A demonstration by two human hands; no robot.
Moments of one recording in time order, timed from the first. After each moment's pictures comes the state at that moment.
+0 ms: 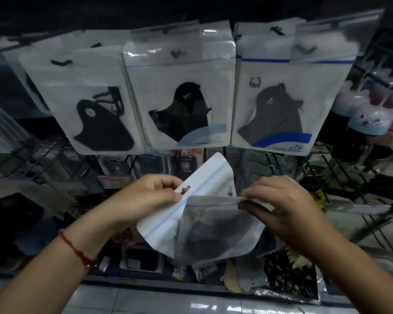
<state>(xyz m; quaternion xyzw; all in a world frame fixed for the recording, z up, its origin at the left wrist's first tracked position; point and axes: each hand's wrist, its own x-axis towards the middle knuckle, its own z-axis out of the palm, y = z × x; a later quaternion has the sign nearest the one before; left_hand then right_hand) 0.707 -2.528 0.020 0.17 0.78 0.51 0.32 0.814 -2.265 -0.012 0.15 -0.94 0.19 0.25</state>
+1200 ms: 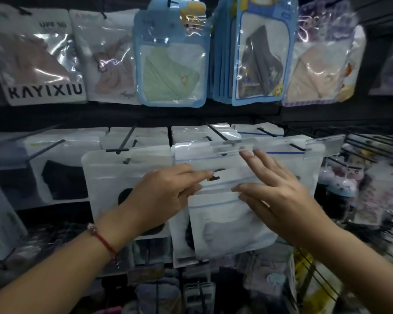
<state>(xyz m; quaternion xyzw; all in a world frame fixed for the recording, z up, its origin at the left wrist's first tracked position) 0.581 -2.571 0.116 0.63 0.68 0.26 -0.28 0.750 -2.360 0.113 0.08 -0.93 -0.04 0.37</state>
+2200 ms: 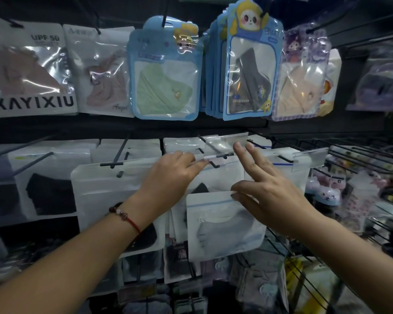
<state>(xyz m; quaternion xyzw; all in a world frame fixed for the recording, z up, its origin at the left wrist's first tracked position) 0.537 -2.520 0.126 0.57 0.67 0.10 -0.47 0.735 -2.348 0.135 0.06 -0.94 -0.09 0.33</state>
